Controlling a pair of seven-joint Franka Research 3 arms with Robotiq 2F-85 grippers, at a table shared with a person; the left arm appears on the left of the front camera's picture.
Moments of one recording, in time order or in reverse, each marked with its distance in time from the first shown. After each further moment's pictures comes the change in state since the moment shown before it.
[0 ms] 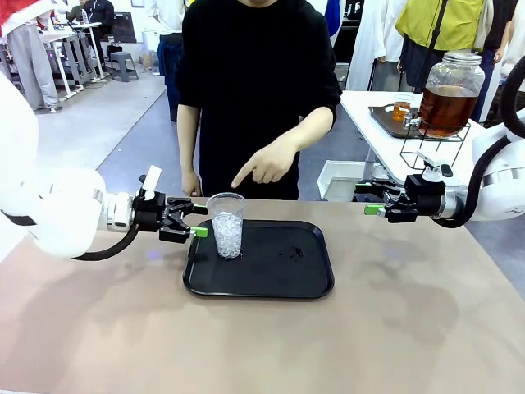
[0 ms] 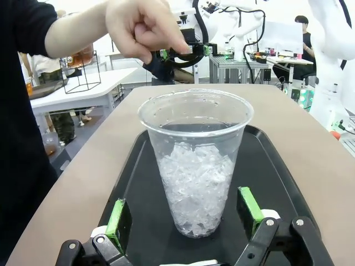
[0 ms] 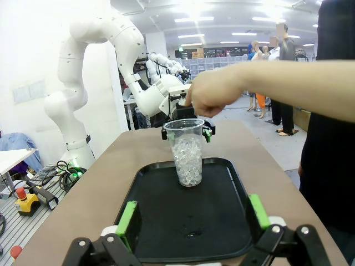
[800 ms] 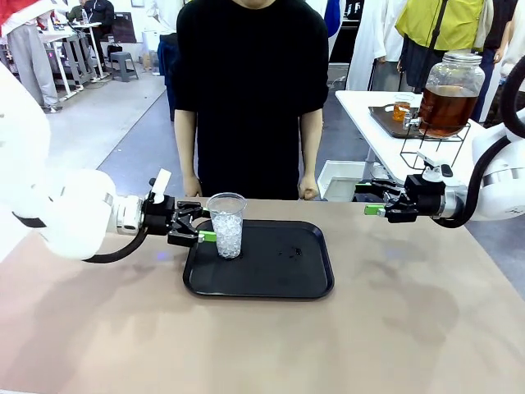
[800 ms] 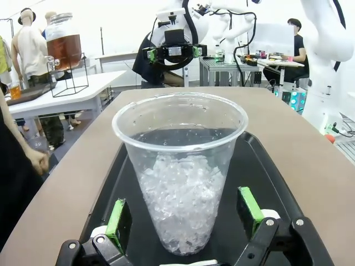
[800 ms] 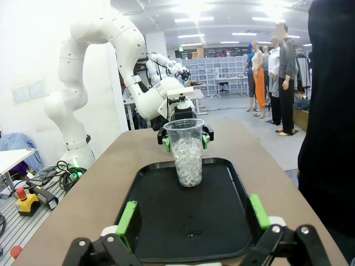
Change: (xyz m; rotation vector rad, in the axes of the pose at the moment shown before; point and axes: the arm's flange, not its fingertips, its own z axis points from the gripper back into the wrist) left arm -0.003 -0.007 -0.025 -0.049 -0.014 0.013; right arm 0.000 0.000 0.000 0.000 0.000 0.000
